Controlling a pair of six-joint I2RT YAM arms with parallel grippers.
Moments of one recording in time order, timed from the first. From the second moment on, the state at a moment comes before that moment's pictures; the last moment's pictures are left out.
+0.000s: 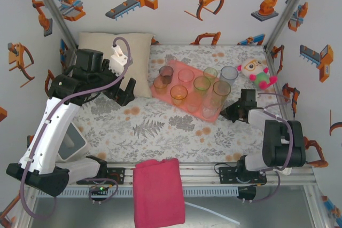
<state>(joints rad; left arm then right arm) -0.42 1.19 1.52 -1.08 0.24 0.27 -0.02 1.44 0.55 -0.08 -0.23 1.03</state>
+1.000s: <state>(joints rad) -0.40 1.20 1.50 -1.07 0.25 0.25 -0.04 1.39 0.58 -0.20 -0.22 0.96</state>
